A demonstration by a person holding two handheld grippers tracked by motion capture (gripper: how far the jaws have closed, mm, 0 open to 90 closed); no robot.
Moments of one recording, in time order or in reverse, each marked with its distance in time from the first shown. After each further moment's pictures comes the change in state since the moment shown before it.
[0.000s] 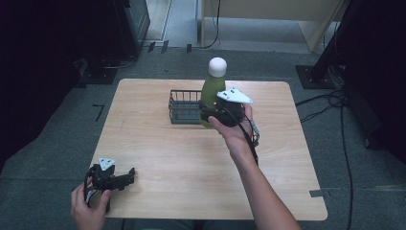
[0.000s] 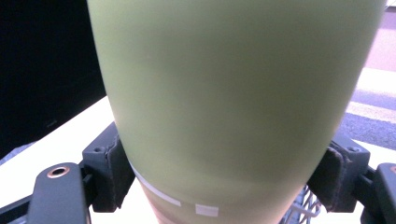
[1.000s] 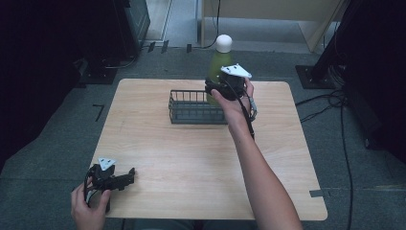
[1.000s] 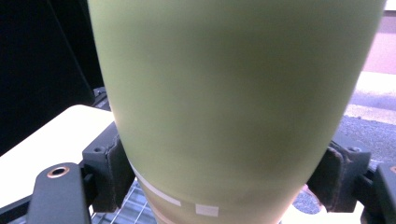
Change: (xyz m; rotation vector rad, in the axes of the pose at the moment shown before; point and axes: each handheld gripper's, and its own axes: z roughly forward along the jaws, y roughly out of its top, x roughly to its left) left arm 0.000 0.000 0.000 0.002 0.000 0.001; right arm -0.042 0.029 0.063 -0.011 -0.143 0.045
